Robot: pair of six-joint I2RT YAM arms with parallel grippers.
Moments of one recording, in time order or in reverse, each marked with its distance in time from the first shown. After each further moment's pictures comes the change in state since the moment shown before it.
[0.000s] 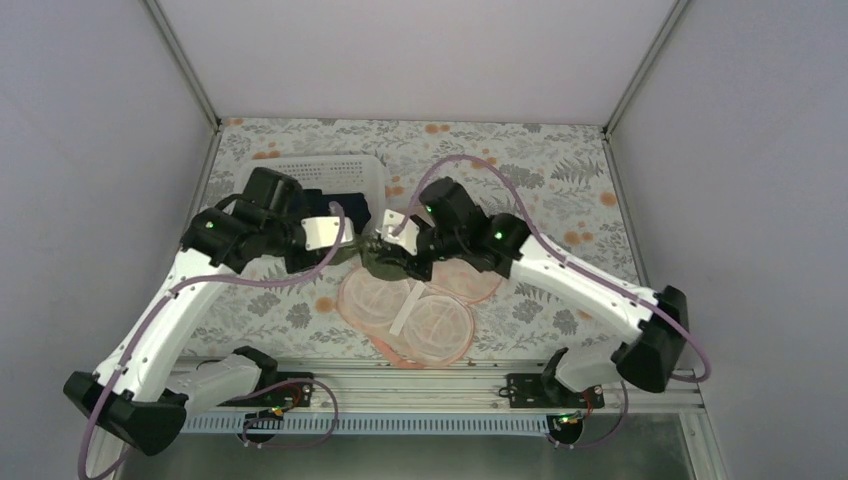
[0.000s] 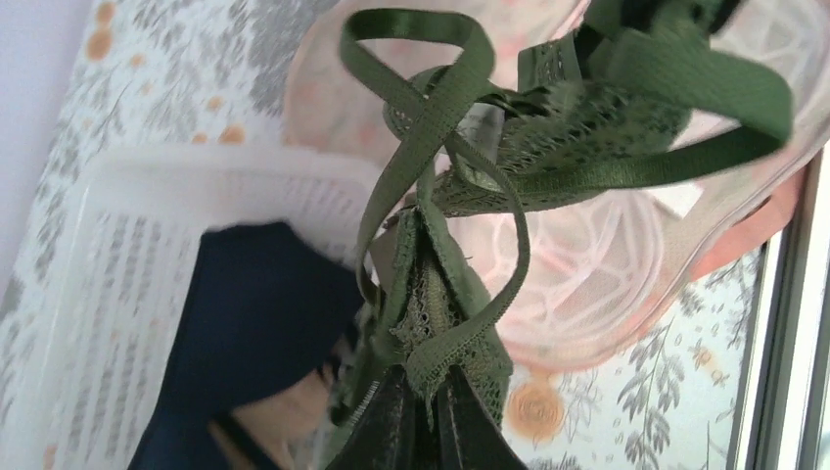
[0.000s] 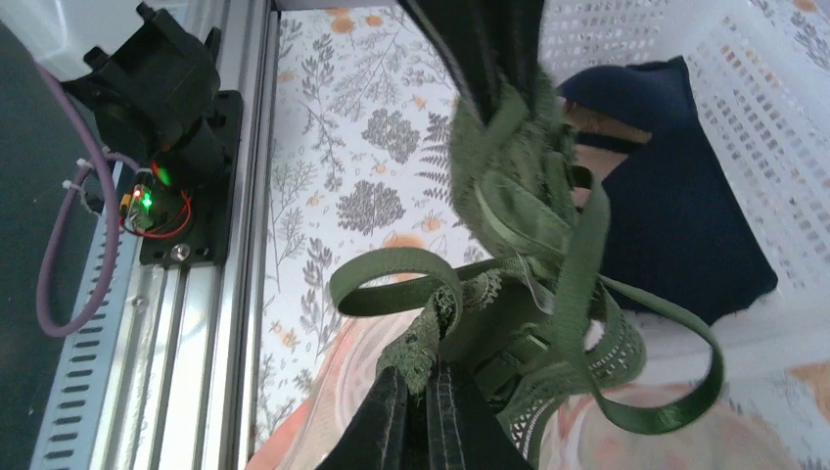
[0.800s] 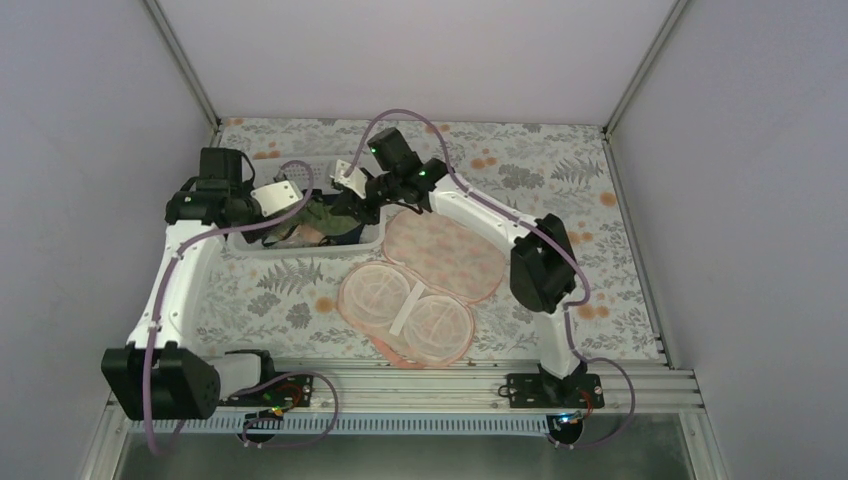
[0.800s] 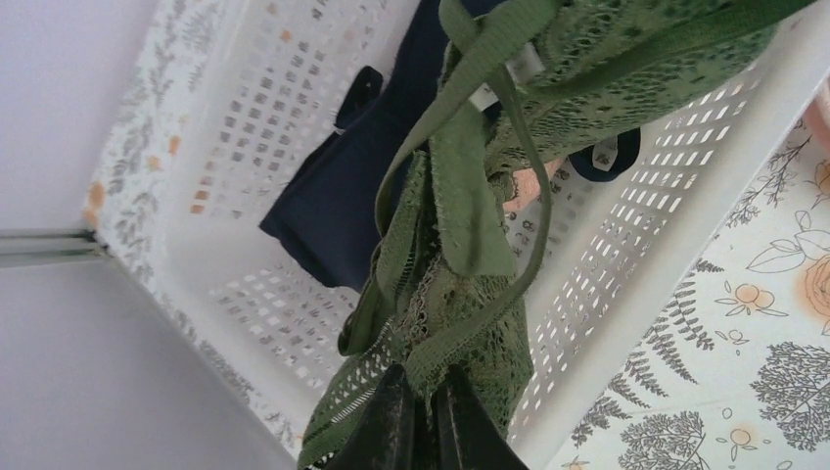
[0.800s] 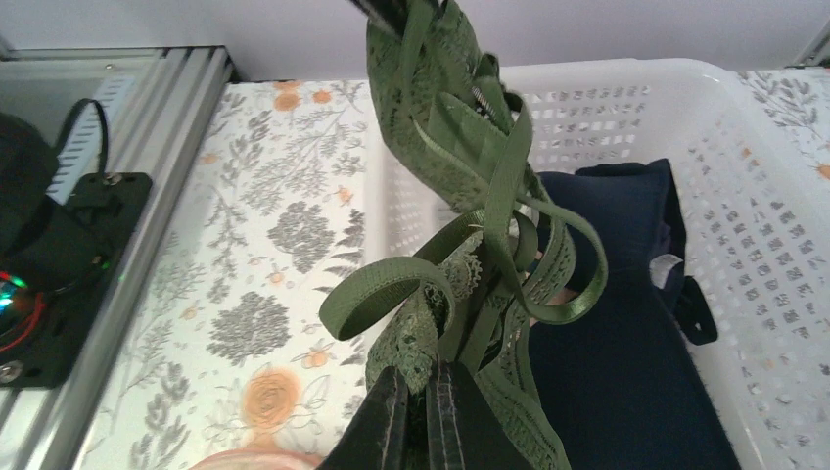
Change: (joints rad) left arm 0.472 0.094 -0.034 0.137 -0.192 0.131; right arm -0.155 0.695 0.585 0.084 -0.290 -0.111
